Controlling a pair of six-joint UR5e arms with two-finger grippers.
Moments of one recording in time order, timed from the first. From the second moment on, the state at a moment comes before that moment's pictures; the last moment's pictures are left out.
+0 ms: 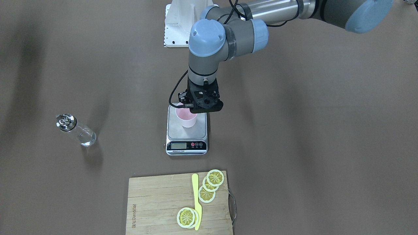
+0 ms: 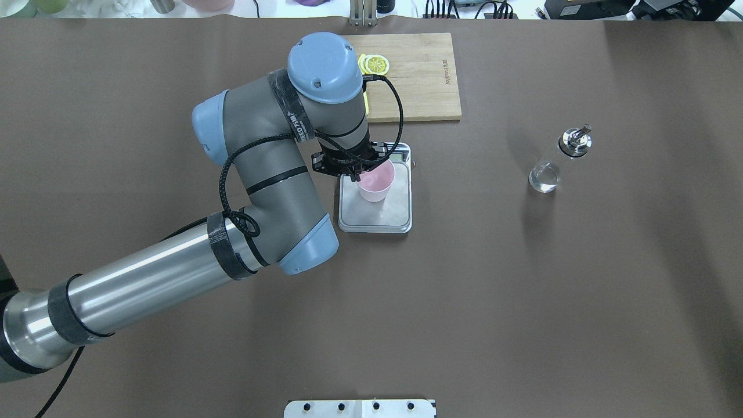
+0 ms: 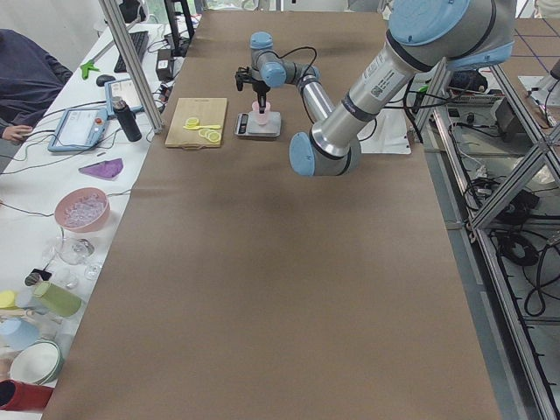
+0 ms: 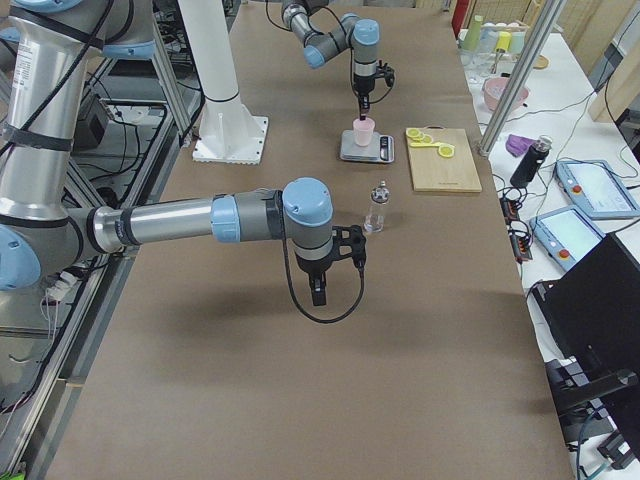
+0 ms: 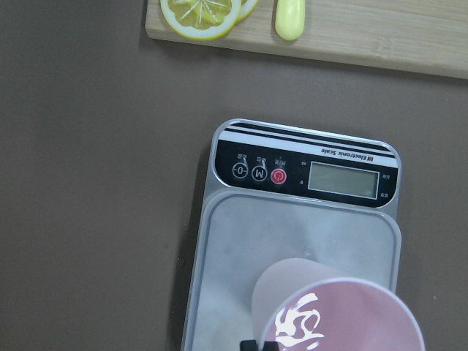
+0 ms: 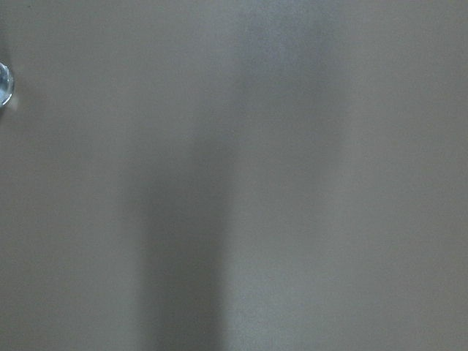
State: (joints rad) left arm -0.61 -2.51 -1.45 -1.57 -1.96 -1.29; right arm 1.55 -1.85 2.02 -1.63 2.39 -0.04
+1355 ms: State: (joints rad) left arm -0.63 -2.50 -1.48 -1.60 -1.96 -1.18; right arm 1.55 -1.86 2.04 -1.63 2.39 -0.04
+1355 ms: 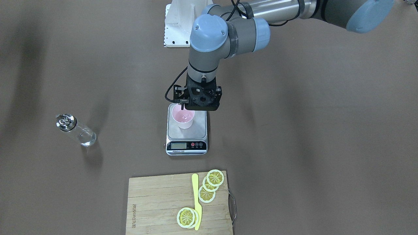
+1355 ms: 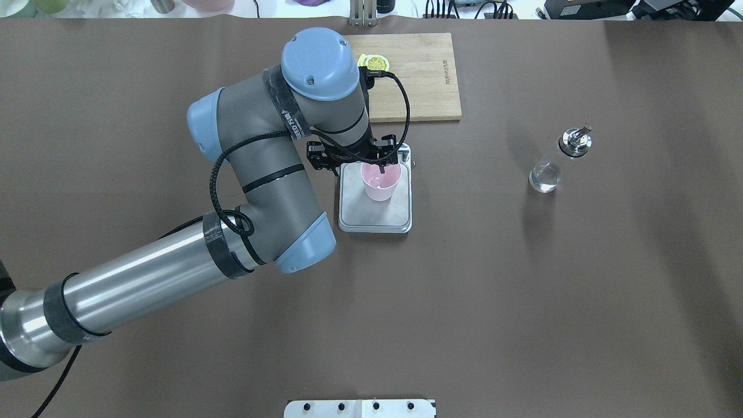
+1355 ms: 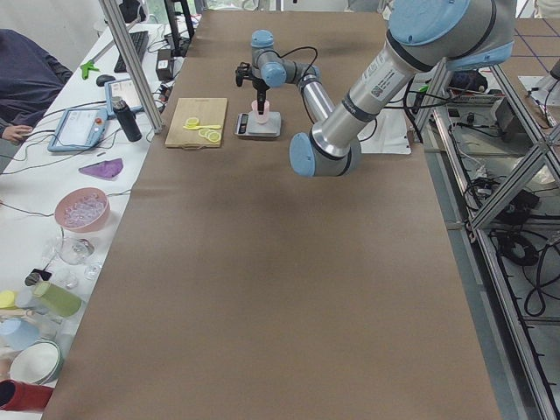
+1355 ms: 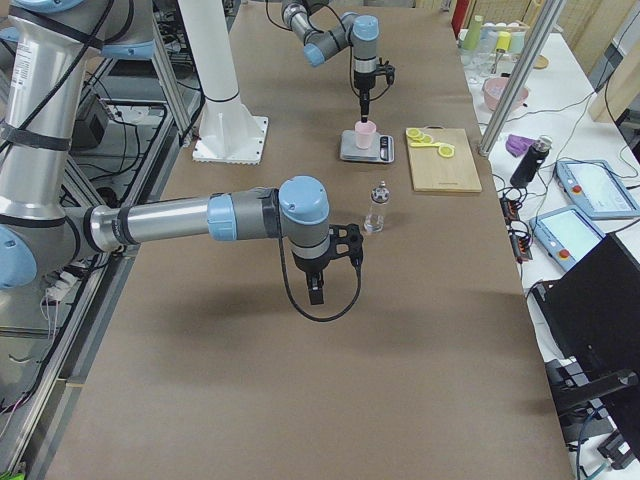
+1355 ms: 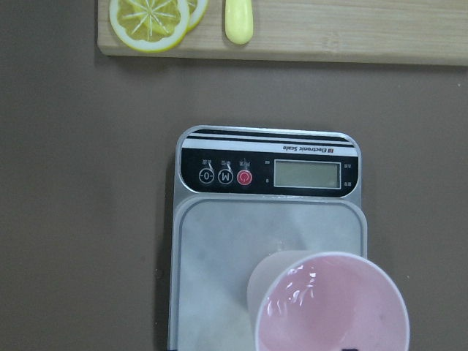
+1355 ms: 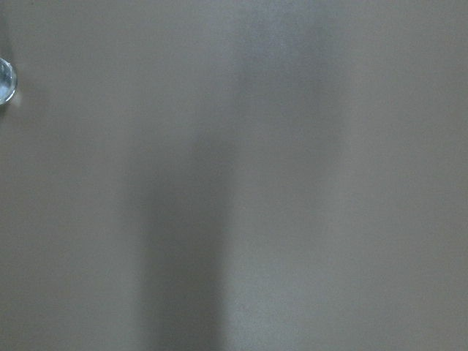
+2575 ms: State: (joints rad) left arm -1.27 -1.91 -1.82 -1.29 -2.17 0.01; right arm 1.46 -1.88 2.06 -1.37 2.42 0.26
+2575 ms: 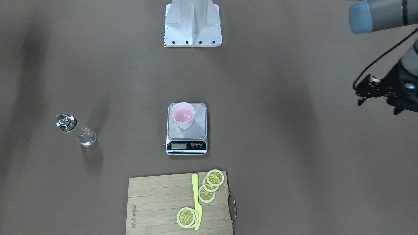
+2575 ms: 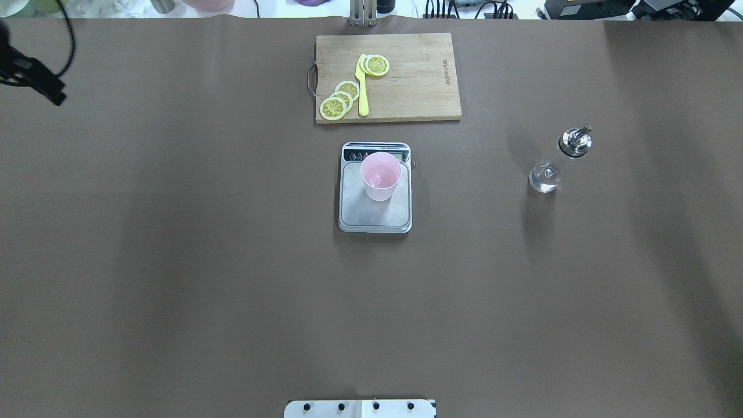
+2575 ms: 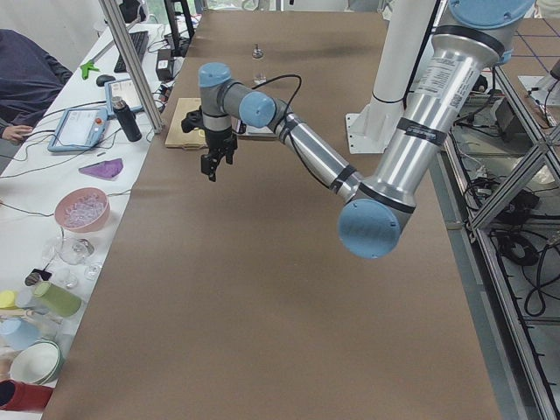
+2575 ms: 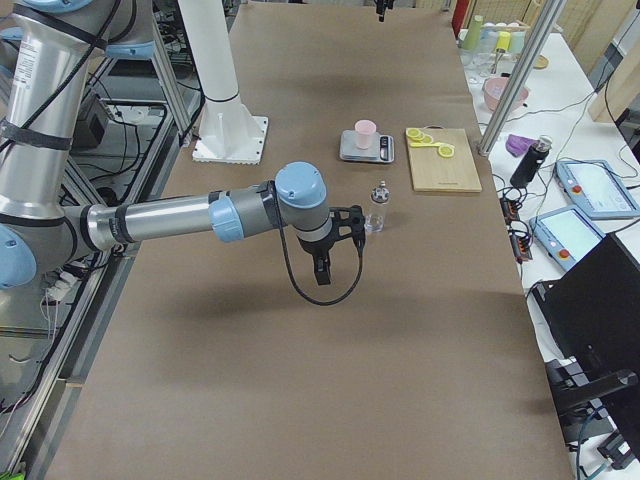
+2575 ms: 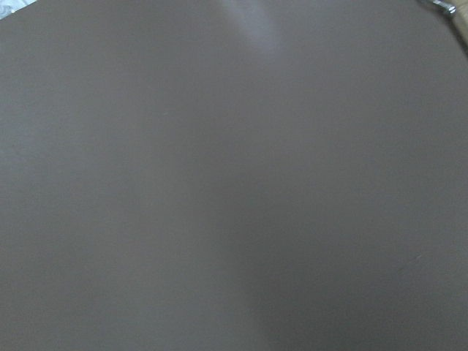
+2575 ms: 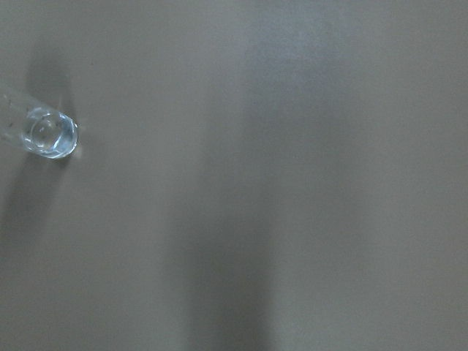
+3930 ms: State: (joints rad) left arm -1.48 -1.76 -1.64 -1.41 -2.18 0.17; right arm 0.81 -1.87 2.08 -0.95 1.81 1.07
